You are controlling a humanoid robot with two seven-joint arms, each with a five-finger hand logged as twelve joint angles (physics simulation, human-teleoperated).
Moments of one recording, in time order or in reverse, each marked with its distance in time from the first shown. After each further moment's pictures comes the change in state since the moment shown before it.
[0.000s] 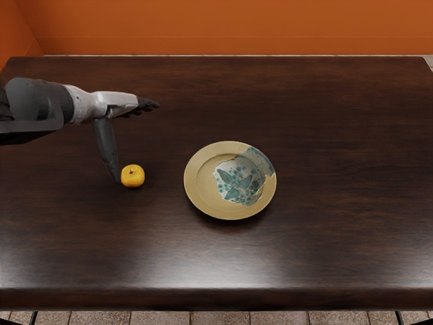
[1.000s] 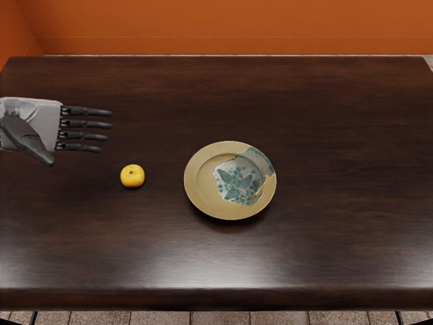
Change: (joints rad) left arm 0.271 0.330 -0.173 0.270 -0.997 -0.463 0.000; right arm -0.006 0.000 0.001 0.001 0.002 0.000 0.000
